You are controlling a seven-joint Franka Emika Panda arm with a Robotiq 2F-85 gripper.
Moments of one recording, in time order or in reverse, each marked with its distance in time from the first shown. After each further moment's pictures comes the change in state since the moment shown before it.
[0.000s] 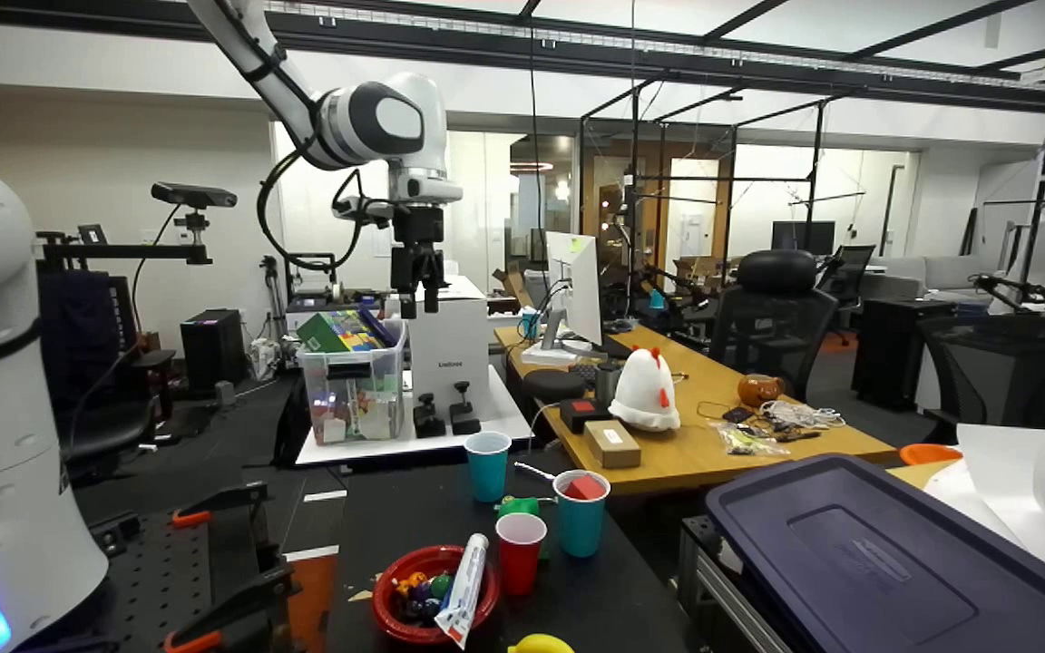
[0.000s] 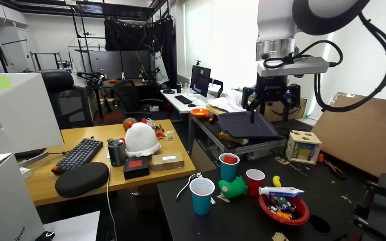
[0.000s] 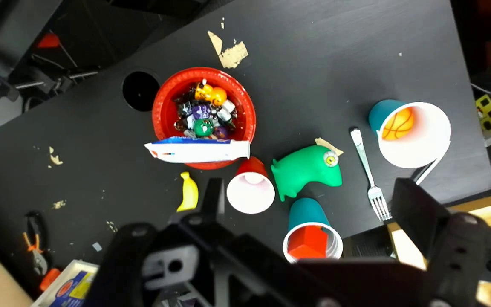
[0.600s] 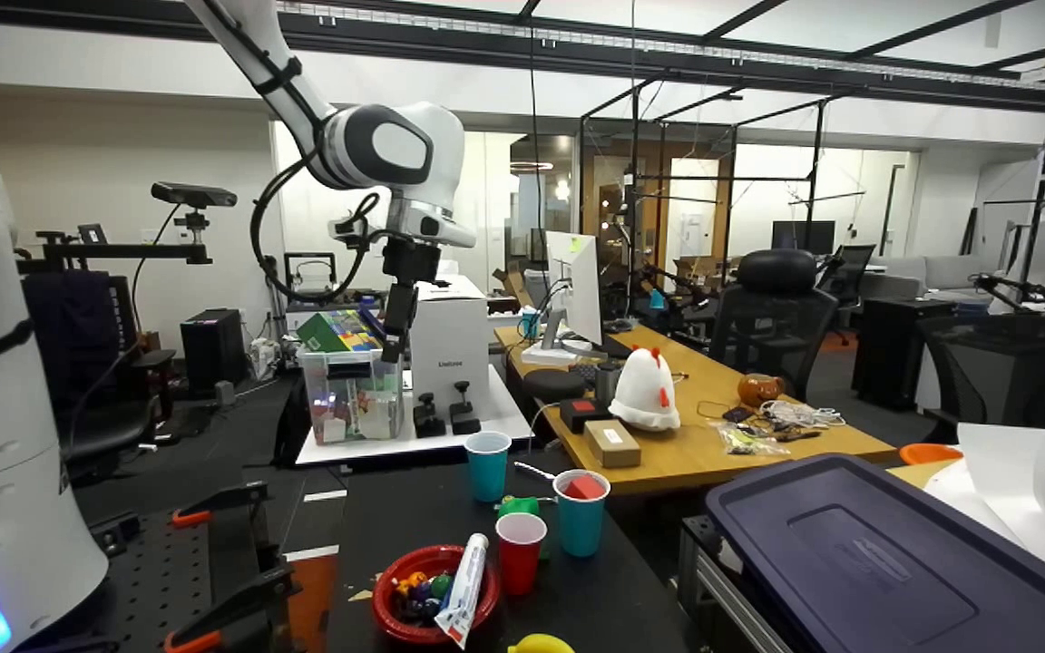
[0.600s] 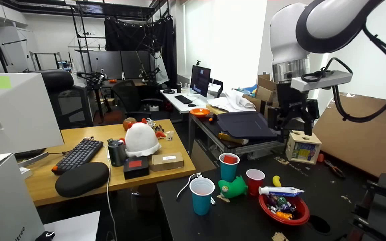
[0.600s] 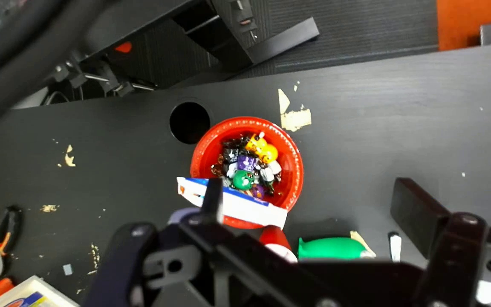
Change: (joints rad) arm -0.216 0.008 0.102 -0.101 0.103 -0.082 -0.500
